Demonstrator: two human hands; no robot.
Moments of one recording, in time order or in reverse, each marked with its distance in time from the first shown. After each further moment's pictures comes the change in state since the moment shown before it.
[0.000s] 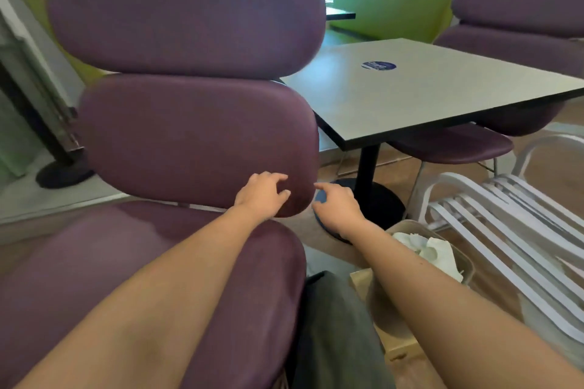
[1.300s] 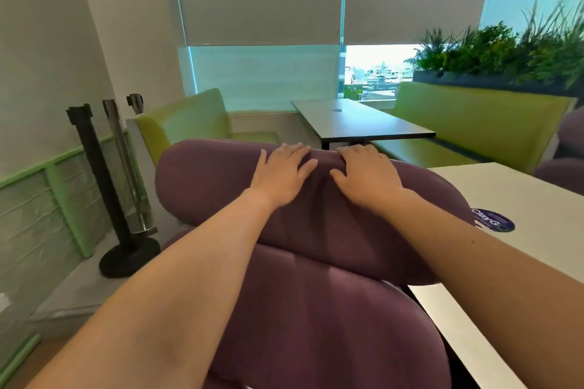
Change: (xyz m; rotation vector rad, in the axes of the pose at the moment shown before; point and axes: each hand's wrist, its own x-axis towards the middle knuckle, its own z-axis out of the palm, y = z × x) left_hand 0.259 -0.080 -0.340 0.219 0.425 0.141; right_hand 0.269 -0.340 -0.147 -0.538 0.370 -0.502
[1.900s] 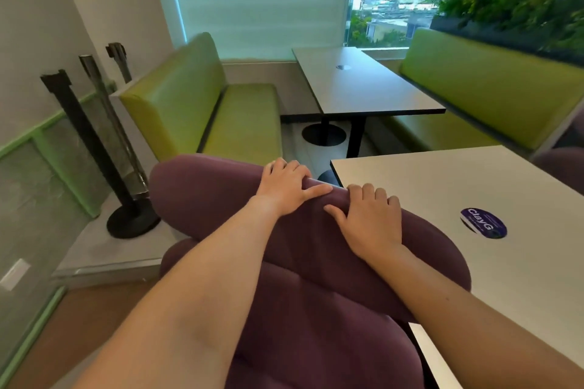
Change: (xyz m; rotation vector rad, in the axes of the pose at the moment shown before) left_hand 0.069 -0.009 -0.020 -0.013 -0.319 -0.062; right_hand 0.031 0.005 0.008 -0.178 -0.155 0.143
